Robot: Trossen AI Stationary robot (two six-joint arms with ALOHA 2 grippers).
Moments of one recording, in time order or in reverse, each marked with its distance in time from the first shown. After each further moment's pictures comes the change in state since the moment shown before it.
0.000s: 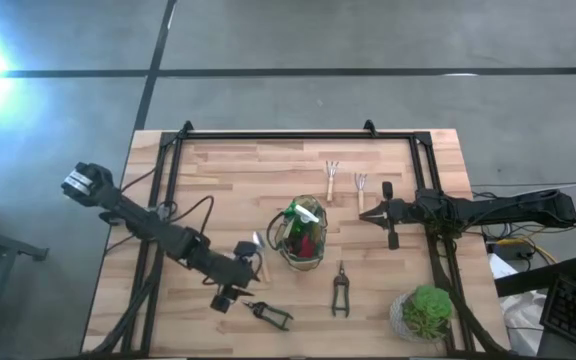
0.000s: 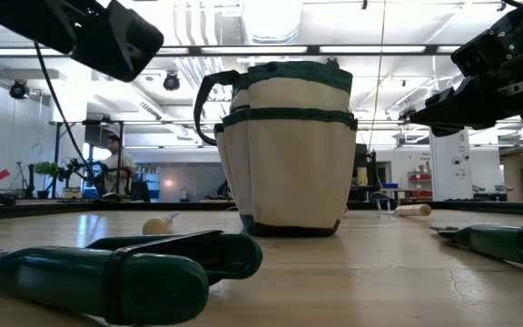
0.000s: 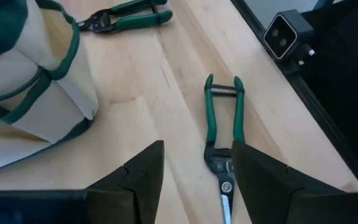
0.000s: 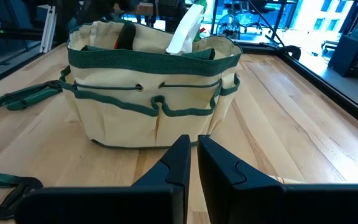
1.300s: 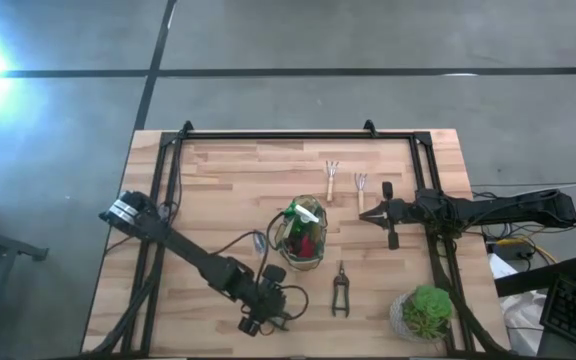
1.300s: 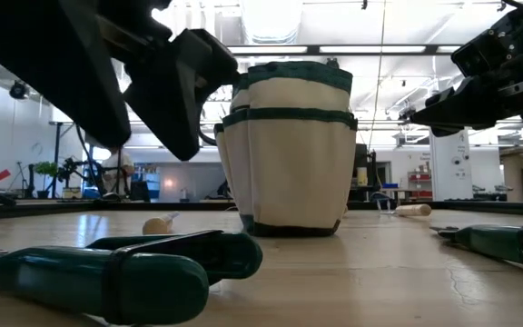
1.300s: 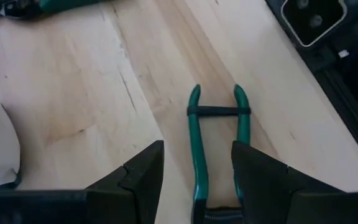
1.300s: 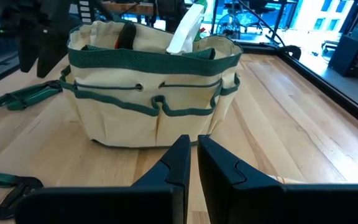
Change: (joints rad) left arm -0.011 0.463 0.393 -0.137 0.044 0.053; right arm 0.000 0.000 0.000 -0.001 0.000 0.000
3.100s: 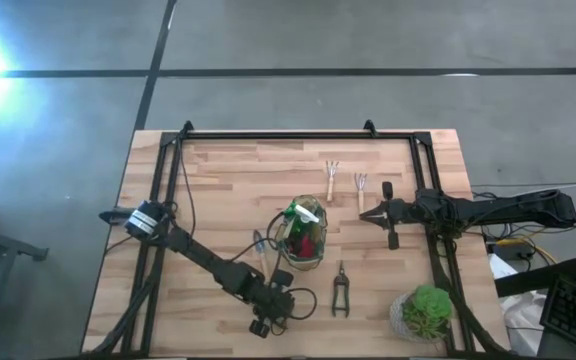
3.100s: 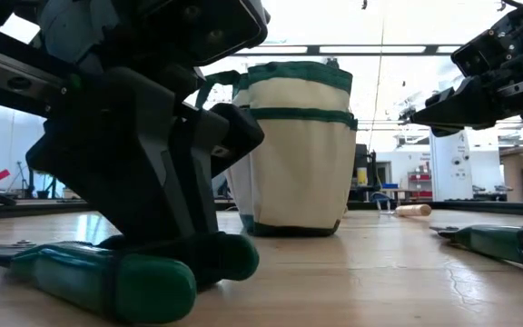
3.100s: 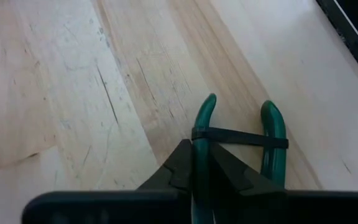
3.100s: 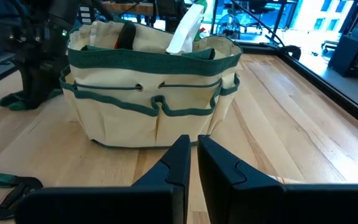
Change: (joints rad) left arm 0.019 0.178 -0.001 0.164 0.049 -0.021; right arm 0.000 0.000 0.000 0.000 0.000 0.000
